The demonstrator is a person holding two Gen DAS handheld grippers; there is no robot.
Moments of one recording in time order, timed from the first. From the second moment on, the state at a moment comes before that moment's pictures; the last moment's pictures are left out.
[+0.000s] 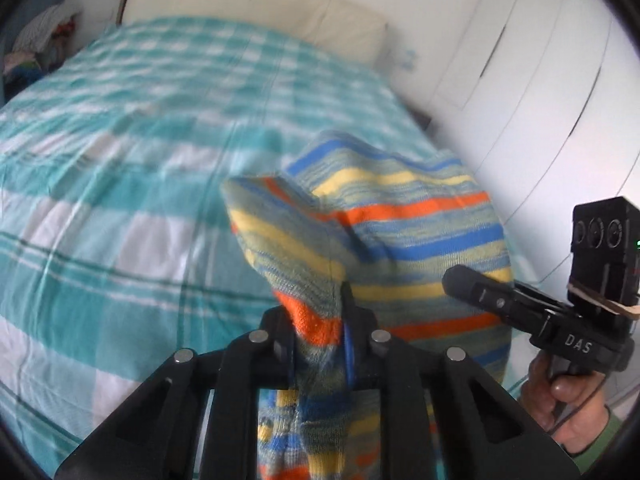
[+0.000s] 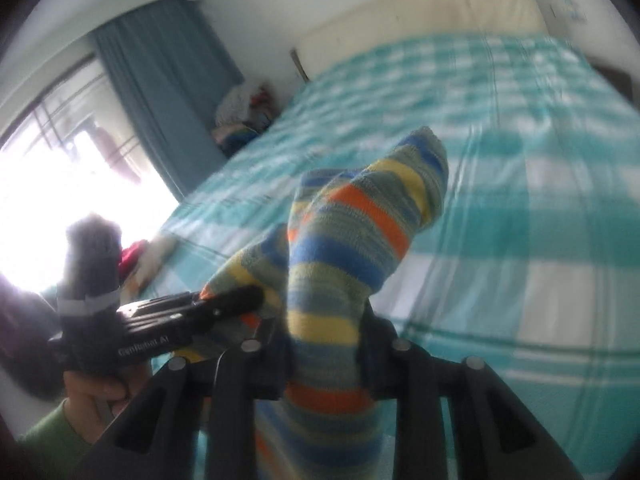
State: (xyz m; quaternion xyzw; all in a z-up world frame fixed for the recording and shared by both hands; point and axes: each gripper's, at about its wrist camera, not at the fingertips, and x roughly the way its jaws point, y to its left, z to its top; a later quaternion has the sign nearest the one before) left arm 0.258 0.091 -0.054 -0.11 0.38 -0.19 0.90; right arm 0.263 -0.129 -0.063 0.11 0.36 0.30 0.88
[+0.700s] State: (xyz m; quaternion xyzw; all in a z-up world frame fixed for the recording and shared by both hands) left arm 0.027 0.059 -0.028 0.04 0.31 0.04 0.95; right arm 0.037 -0.180 -0.050 0.00 0.35 0.11 0.93
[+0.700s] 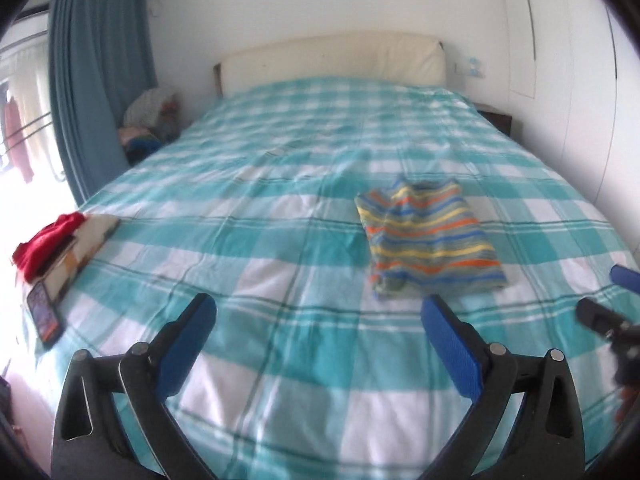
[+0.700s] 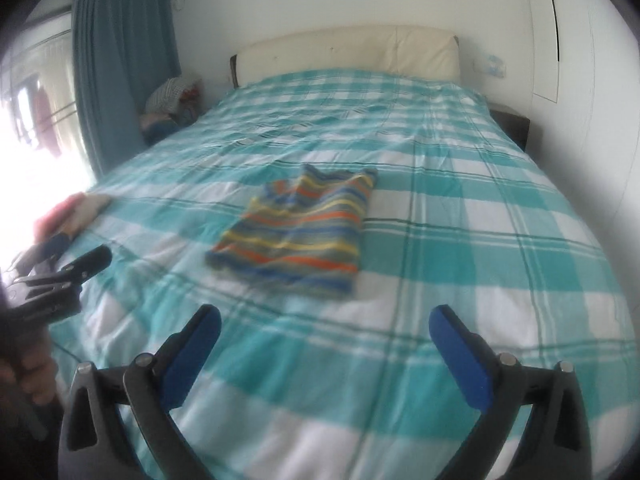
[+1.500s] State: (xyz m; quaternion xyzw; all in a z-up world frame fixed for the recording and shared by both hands) left arm -0.039 0.059 -0.008 0.02 0.36 0.04 0.93; right arm -0.051 -0.118 -0.001 -0.08 0.36 0.05 0.93
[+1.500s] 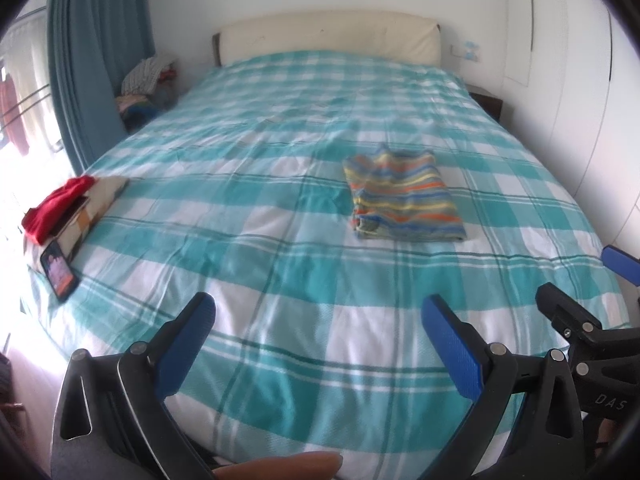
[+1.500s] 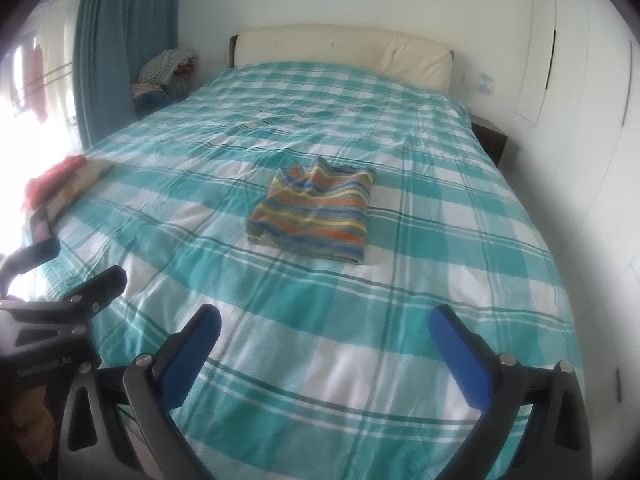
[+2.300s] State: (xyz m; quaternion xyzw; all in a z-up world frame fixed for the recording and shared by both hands) left arm -0.032 0.036 -0.007 0.04 0.37 0.04 0.93; right arm -0.052 -0.126 0.003 -0.08 0.37 0.00 0.93
